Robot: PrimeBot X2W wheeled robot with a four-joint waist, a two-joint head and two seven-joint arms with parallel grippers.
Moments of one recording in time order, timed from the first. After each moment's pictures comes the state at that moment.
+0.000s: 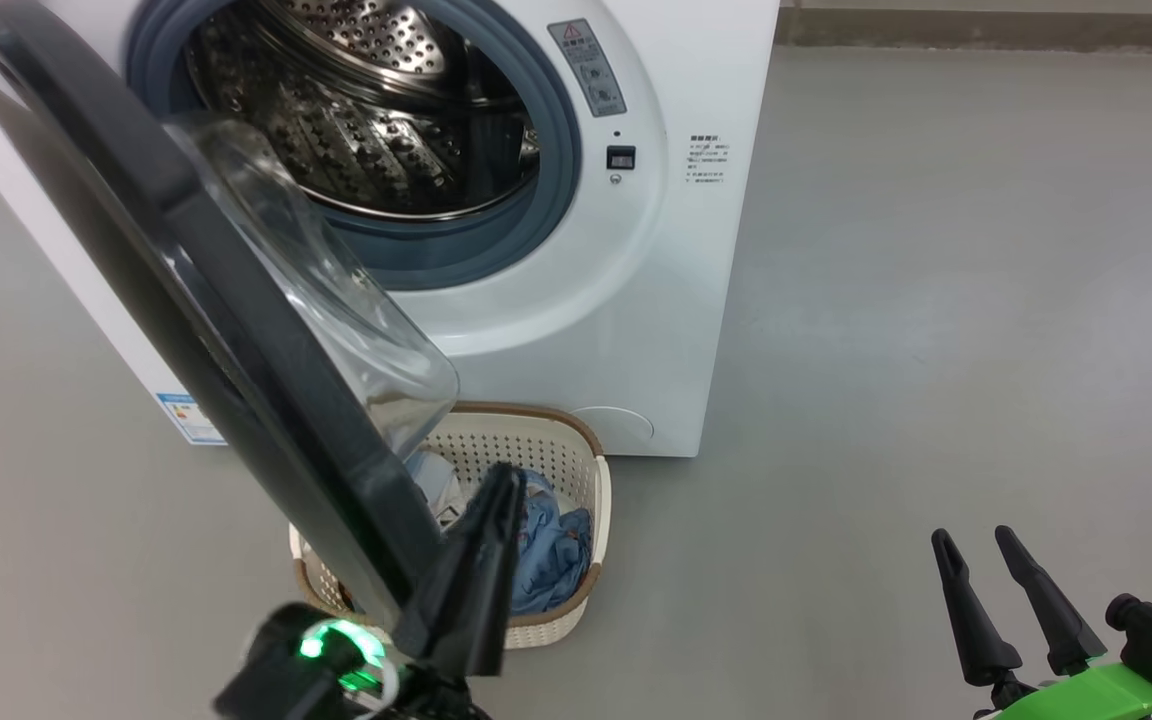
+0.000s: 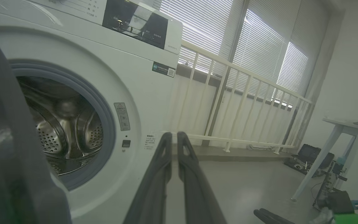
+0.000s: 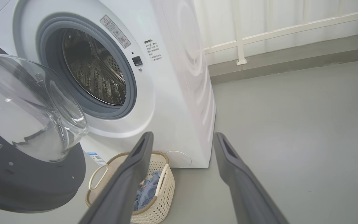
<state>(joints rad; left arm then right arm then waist) -0.02 0.05 -0.42 -0.25 -0.39 -0.10 -0.16 0.05 -0.26 0.17 0.18 0.60 0.12 -0.25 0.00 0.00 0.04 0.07</state>
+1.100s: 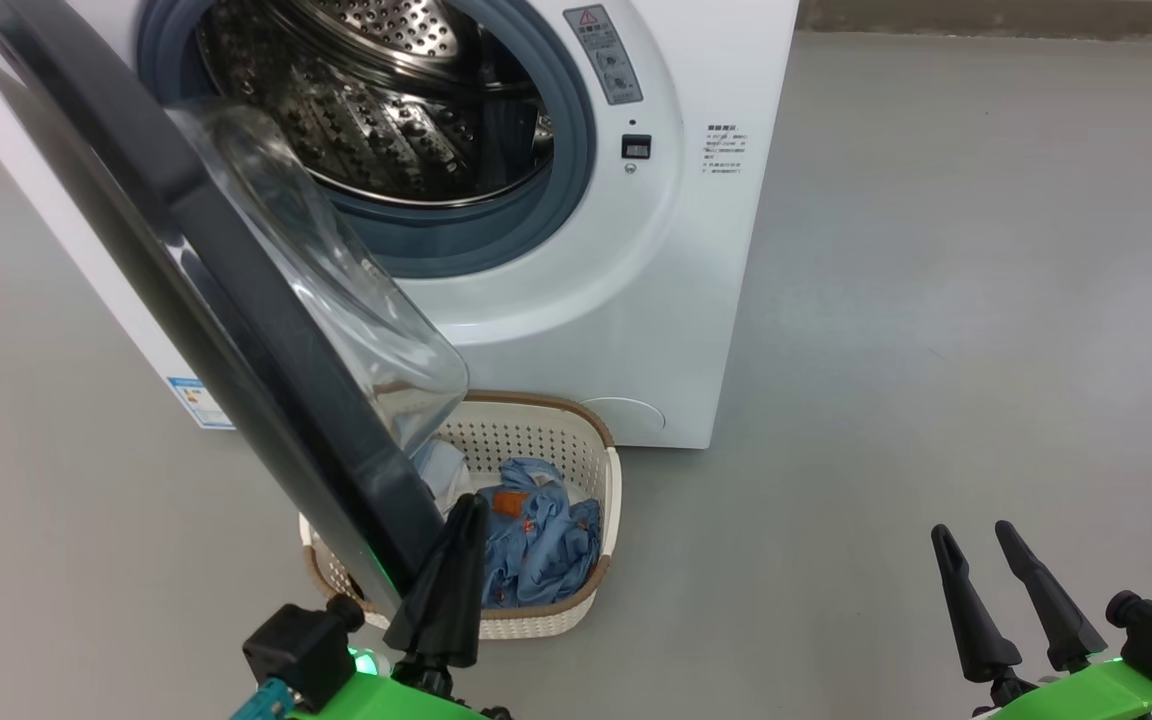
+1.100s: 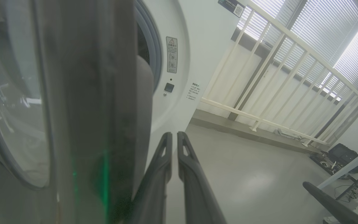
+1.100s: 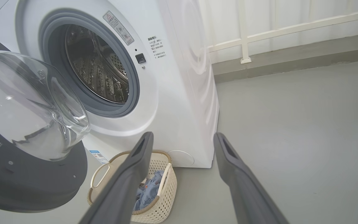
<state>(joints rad) -0.10 0.05 -0.42 0.12 -0.56 -0.02 -0.21 0.05 -0.26 0.16 0.17 0.59 0.12 -0.25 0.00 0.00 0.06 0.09</state>
